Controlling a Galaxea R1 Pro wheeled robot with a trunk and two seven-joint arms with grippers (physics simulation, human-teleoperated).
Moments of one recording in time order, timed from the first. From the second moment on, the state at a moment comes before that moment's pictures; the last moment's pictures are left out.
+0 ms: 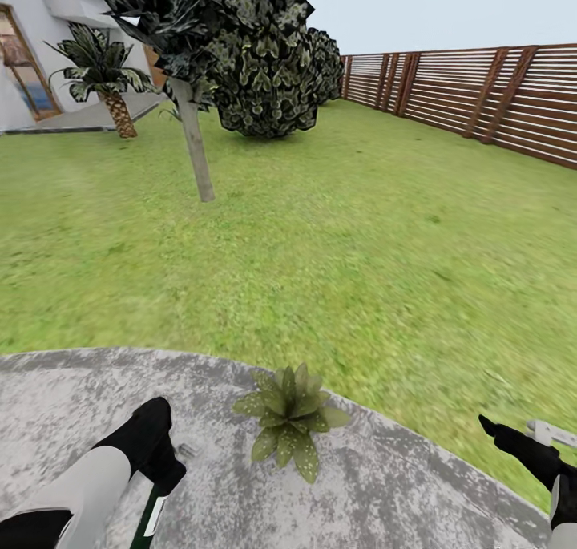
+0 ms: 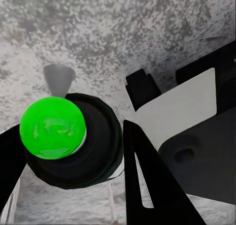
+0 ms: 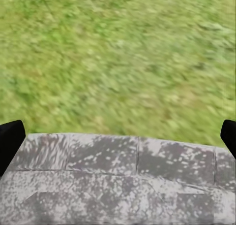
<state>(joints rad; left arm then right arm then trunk) -0.76 0.08 0.03 -0.40 -1.01 0.88 -0.97 -0.59 -0.17 -1.17 -0.75 0.56 0.11 0.61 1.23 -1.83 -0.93</state>
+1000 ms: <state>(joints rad) -0.76 0.08 0.03 -0.61 -1.00 0.88 -0.97 -0.59 -0.15 -0.50 -1.42 0.54 0.70 0.62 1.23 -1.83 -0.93</state>
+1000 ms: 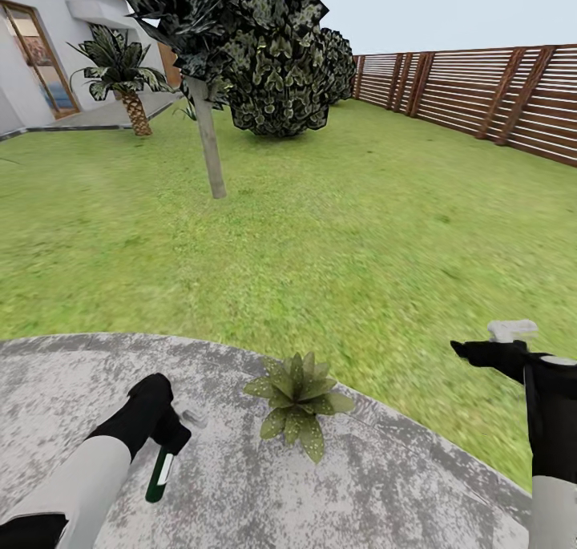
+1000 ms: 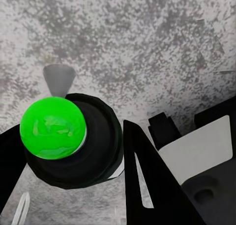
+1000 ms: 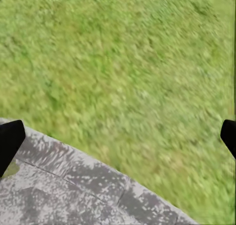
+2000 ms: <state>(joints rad) -0.76 0.05 0.06 -0.63 -1.01 0.89 -0.97 -0.59 -0.15 -0.41 -1.48 0.36 0.72 0.62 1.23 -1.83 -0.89</state>
